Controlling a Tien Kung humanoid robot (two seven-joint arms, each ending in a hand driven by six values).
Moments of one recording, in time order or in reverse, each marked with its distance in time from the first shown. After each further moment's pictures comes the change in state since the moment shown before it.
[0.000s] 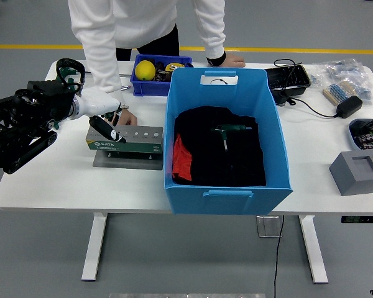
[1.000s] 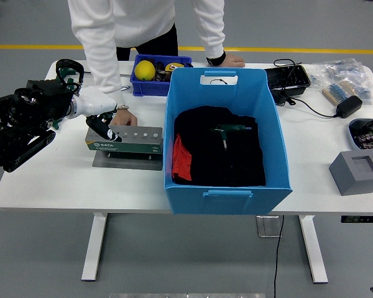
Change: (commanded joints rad) left arm -0.019 -0.009 0.037 0.048 0.007 0.028 -0.016; right arm 0.009 -0.003 0.014 0.000 -0.009 0.000 -0.001
